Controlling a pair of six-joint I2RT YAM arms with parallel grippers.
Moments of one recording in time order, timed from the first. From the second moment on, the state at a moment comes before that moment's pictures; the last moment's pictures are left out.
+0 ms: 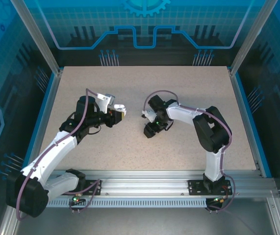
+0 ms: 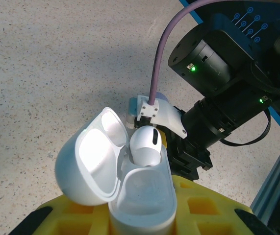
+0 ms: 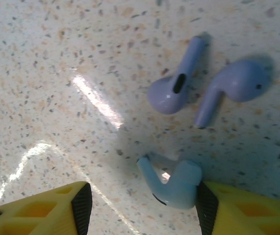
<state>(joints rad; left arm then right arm) -0.30 1.07 0.80 -0.28 0.50 -0.24 0.60 1.95 1.29 -0.74 -0.33 -0.08</state>
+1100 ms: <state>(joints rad) -0.30 1.07 0.81 -0.29 0.50 -0.24 0.67 1.93 1.30 -0.75 -0.21 -0.24</state>
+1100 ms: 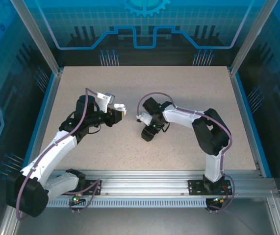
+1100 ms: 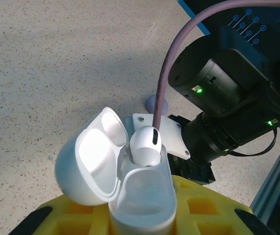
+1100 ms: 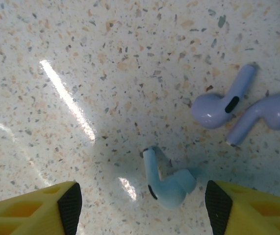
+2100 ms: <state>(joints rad) -0.30 1.07 0.81 -0.31 0.49 -0.24 0.71 1.96 1.30 -0.75 -0.15 -0.24</state>
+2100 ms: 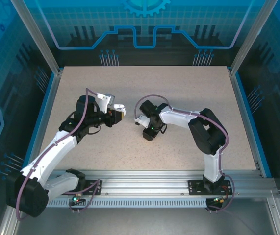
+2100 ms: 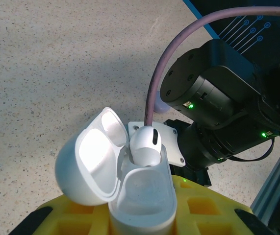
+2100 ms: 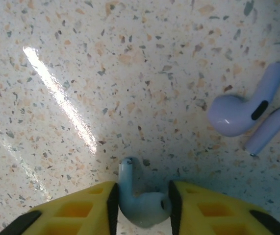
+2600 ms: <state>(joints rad) -0.30 1.07 0.80 -0.28 0.49 -0.23 0.67 1.85 1.21 -0.75 -0.23 -0.18</state>
